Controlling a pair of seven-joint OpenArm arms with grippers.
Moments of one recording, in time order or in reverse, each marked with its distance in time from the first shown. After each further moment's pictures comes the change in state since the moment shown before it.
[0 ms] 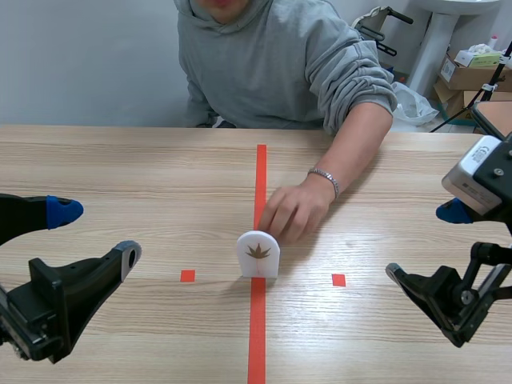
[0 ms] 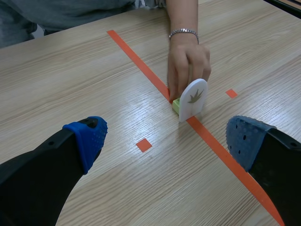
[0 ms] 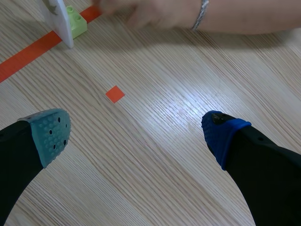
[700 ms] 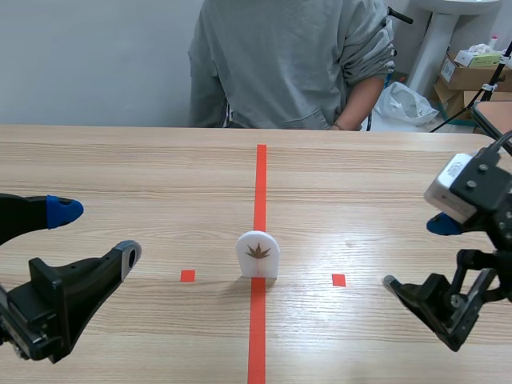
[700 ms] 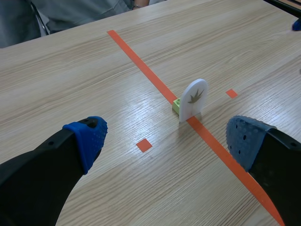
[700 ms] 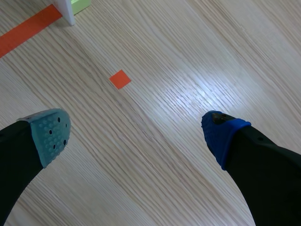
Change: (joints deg) left arm 0.0 0.0 0.0 0.0 0.0 0.0 0.0; right arm 7.6 0.0 -5.2 -8.0 0.0 3.8 -3.8
